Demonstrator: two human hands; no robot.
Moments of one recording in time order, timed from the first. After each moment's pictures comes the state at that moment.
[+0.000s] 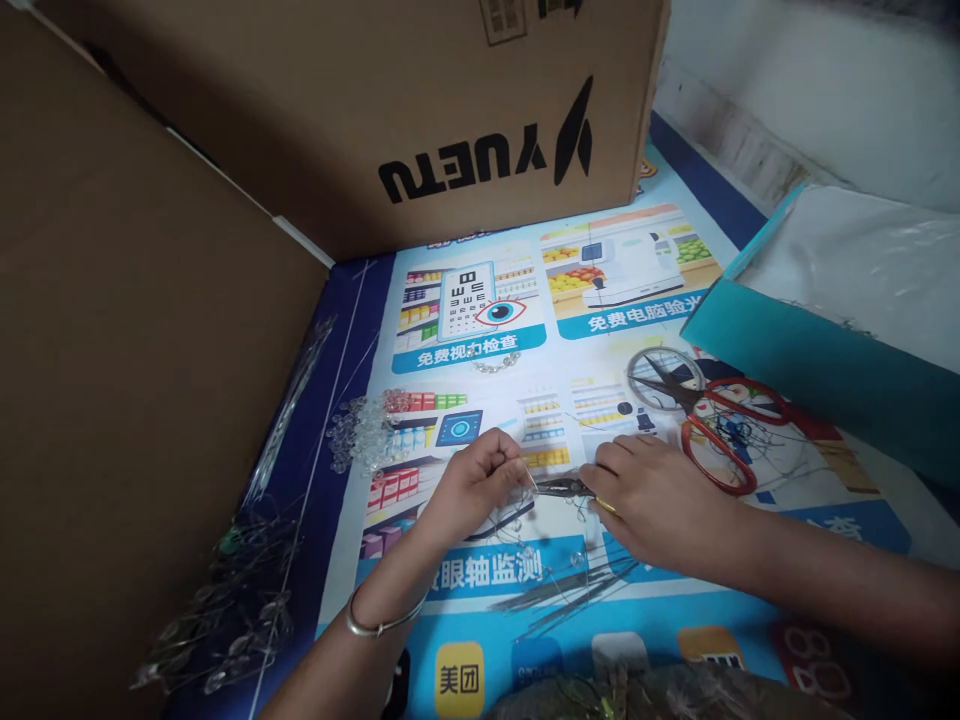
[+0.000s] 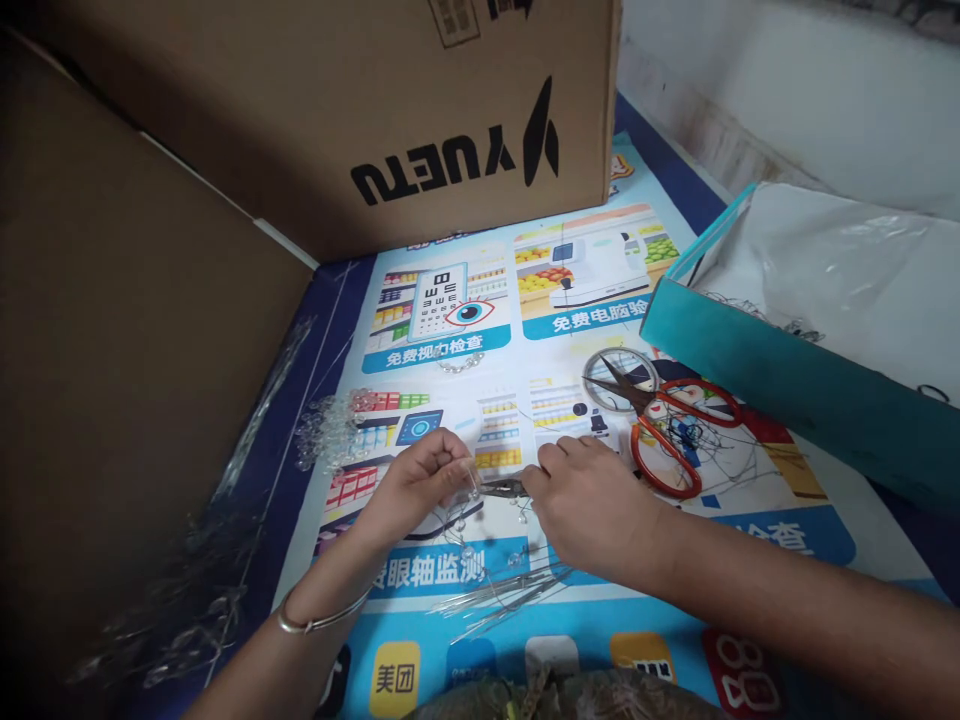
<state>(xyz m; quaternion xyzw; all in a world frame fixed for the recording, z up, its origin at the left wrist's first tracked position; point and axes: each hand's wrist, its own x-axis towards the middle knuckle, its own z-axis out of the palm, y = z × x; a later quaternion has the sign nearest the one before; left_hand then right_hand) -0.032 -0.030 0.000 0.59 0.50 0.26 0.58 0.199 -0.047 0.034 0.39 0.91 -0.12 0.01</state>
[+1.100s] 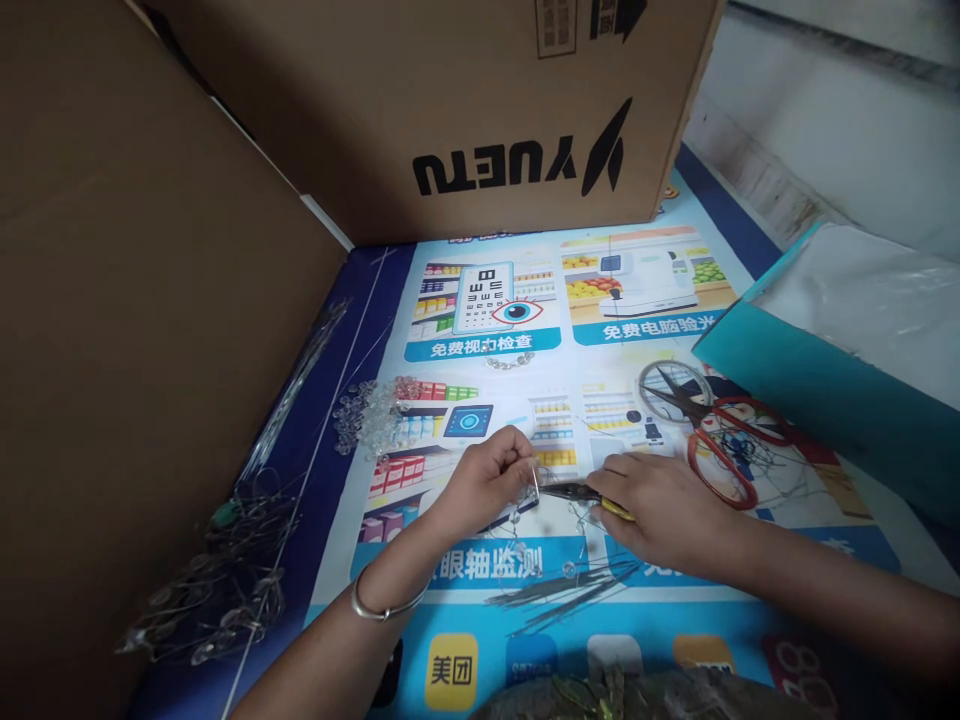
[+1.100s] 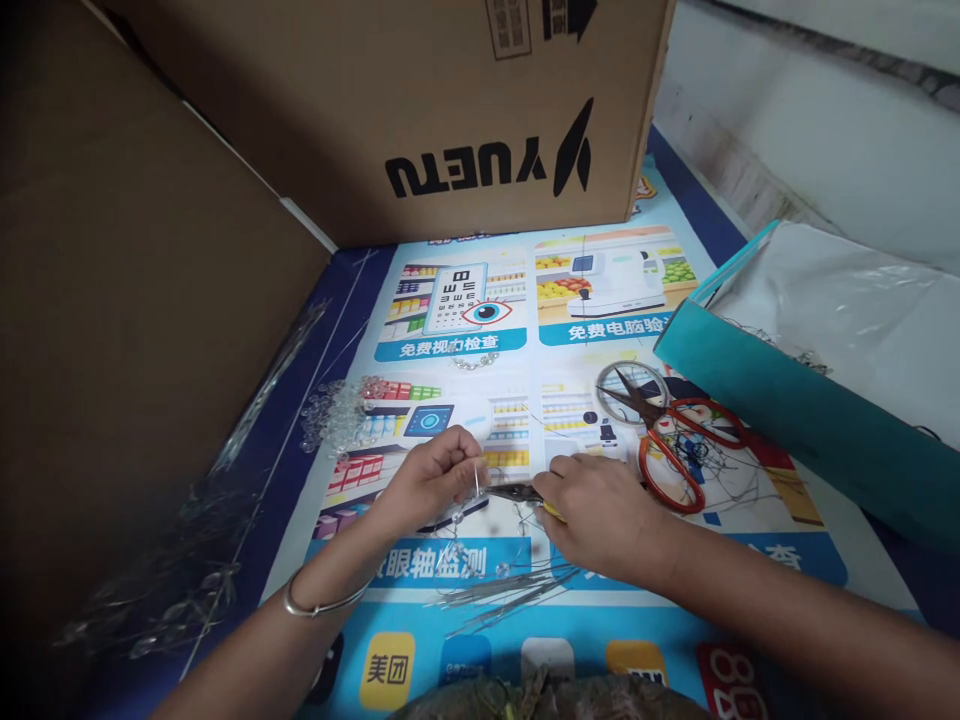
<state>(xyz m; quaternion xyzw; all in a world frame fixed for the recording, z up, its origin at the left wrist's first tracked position) -0.031 -0.033 0.001 0.64 0.52 0.25 0.52 0.199 -0.043 0.035 0.41 0.89 -0.21 0.05</state>
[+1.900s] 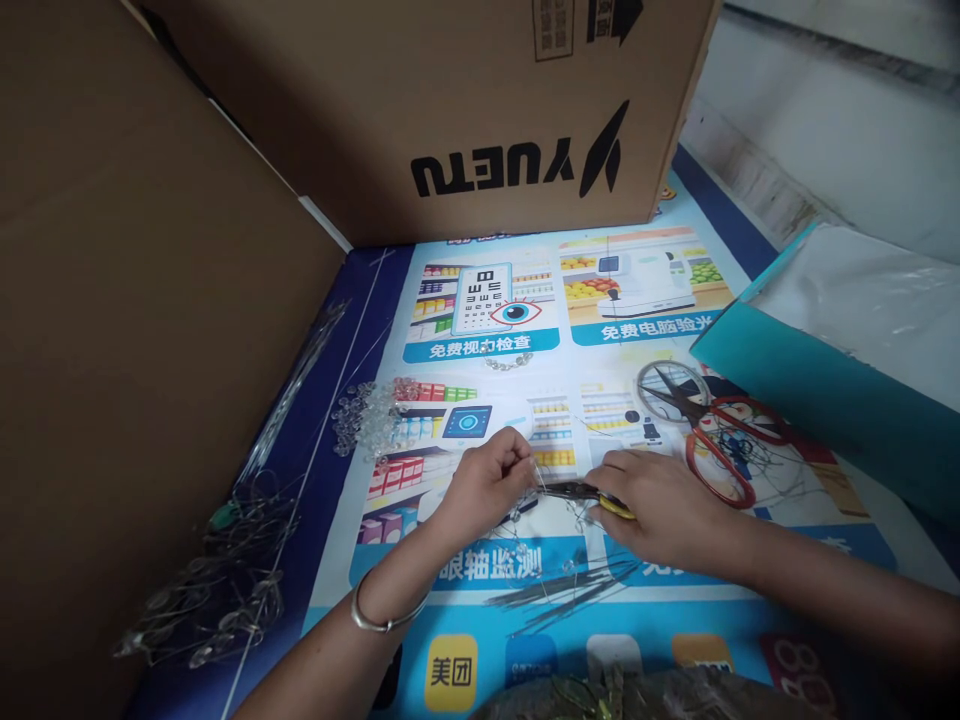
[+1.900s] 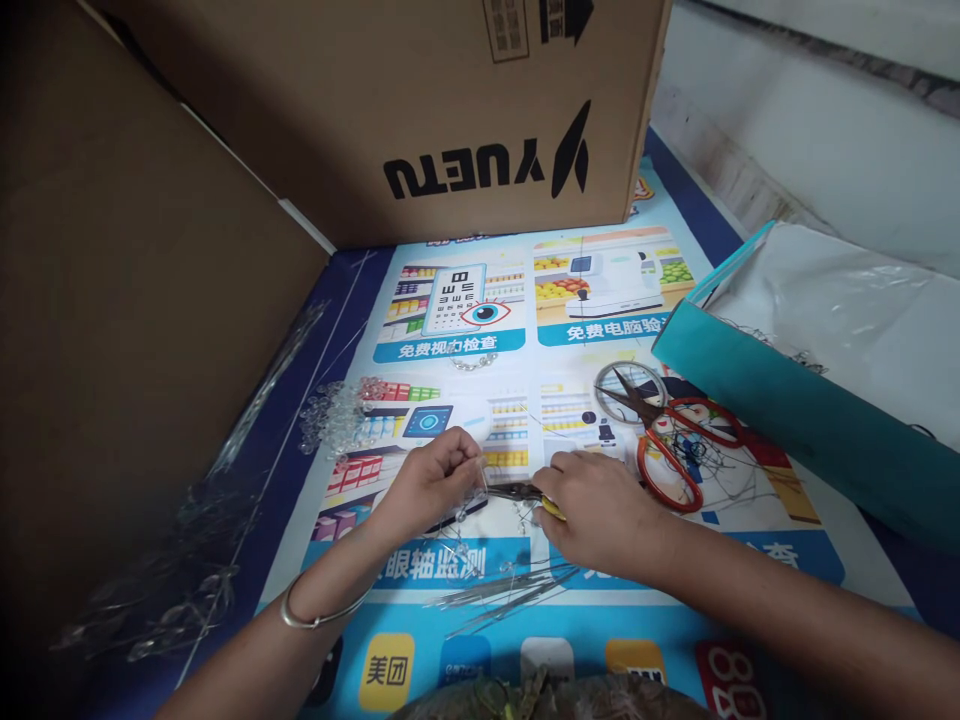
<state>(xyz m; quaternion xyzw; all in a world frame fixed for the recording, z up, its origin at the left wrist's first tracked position) -0.024 -0.036 0.006 0.65 0.58 0.23 0.44 0.198 -0.042 0.034 0.43 0.87 -0.23 0.04</state>
